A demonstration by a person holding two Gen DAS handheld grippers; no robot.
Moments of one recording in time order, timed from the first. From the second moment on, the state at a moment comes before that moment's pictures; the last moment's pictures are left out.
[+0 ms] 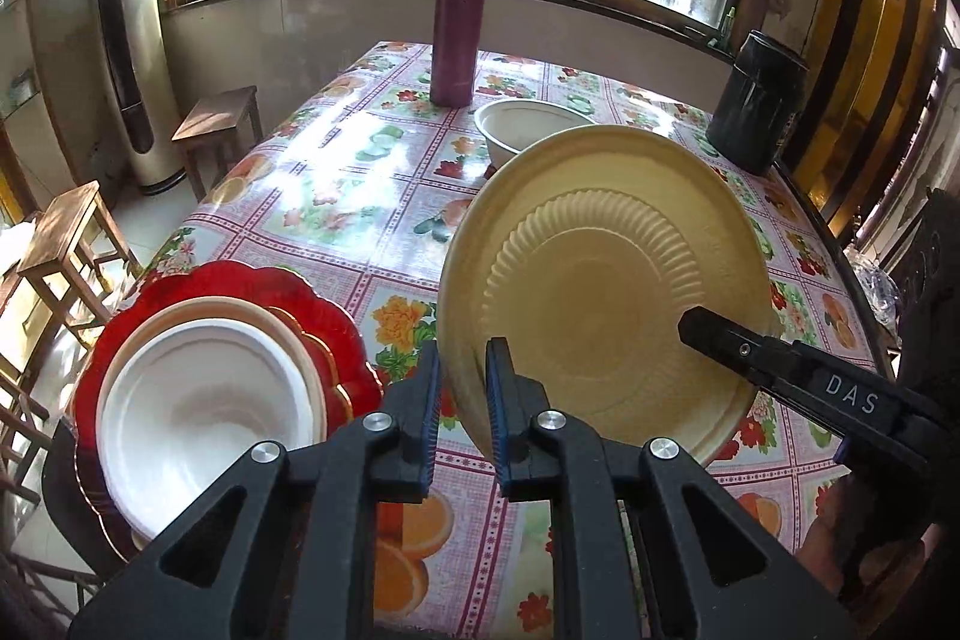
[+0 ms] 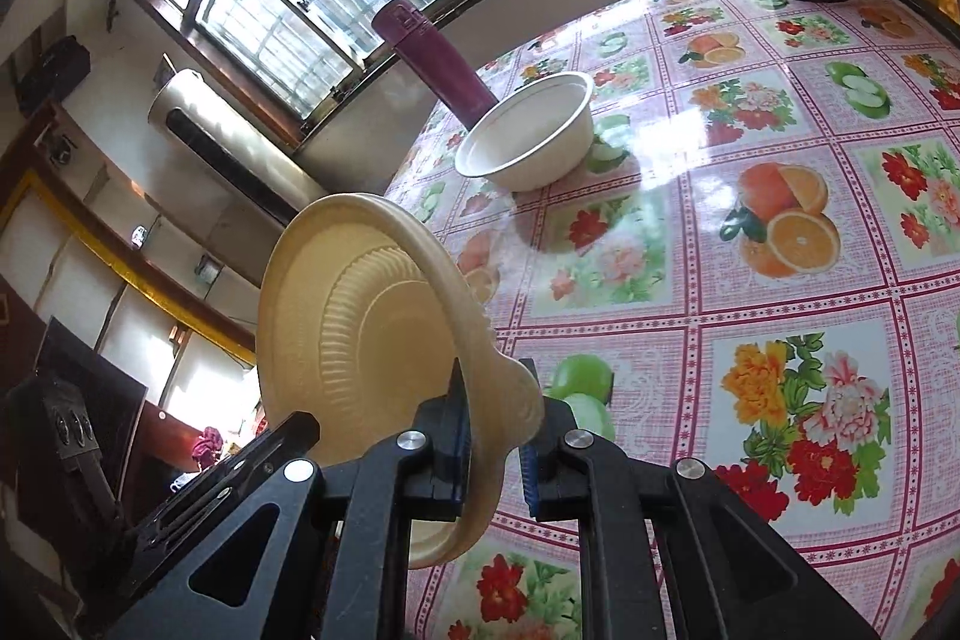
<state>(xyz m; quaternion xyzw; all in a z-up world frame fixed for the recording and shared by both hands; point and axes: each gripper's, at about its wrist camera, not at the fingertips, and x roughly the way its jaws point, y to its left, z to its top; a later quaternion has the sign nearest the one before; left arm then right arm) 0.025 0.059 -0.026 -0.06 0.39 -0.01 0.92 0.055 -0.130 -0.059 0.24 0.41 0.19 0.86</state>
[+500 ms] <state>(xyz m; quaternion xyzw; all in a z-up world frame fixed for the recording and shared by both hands) -0.017 0.154 -0.013 -0.10 0.38 0.09 0.92 0.043 0.003 -0.036 0.13 0.41 0.28 0.86</state>
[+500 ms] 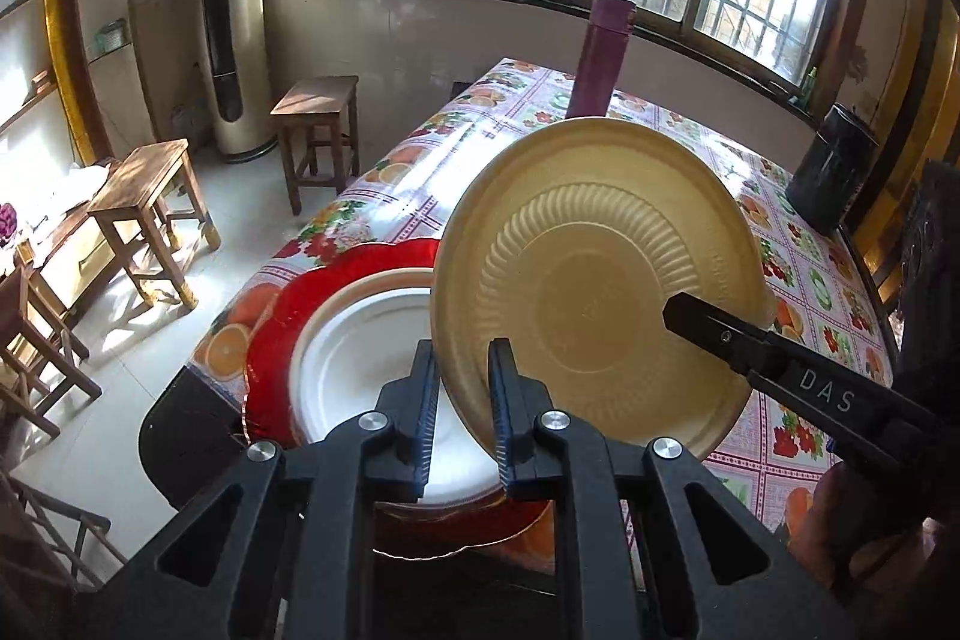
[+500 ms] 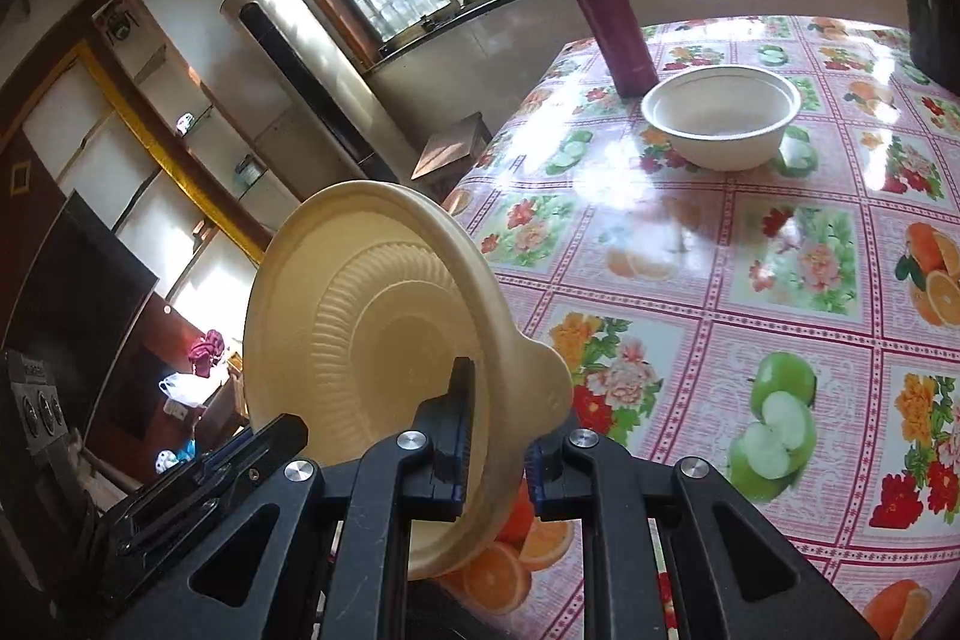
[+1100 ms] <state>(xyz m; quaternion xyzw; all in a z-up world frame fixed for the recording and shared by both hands) -0.027 0.203 -0.044 -0.13 0.41 0.13 0.89 0.045 0.081 -0.066 0.04 0.44 0.30 0.84</state>
